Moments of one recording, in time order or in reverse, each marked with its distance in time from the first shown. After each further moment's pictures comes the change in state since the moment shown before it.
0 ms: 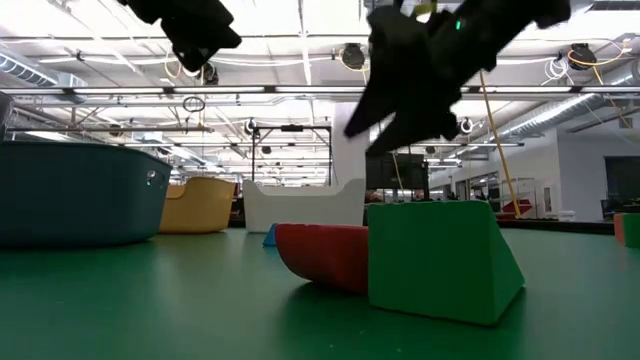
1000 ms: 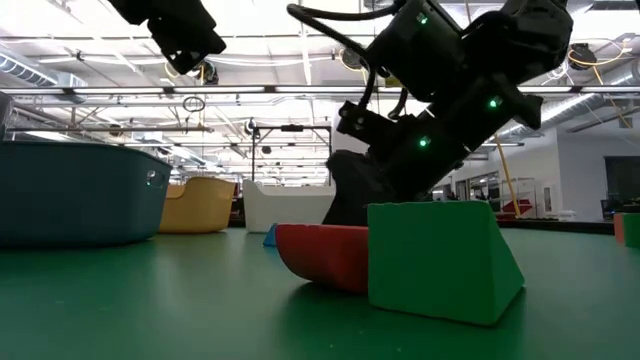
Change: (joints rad) left arm -0.031 -0.001 0.001 -0.057 0.003 -0.006; right arm -0.016 0.362 0.001 0.299 0.150 -0.147
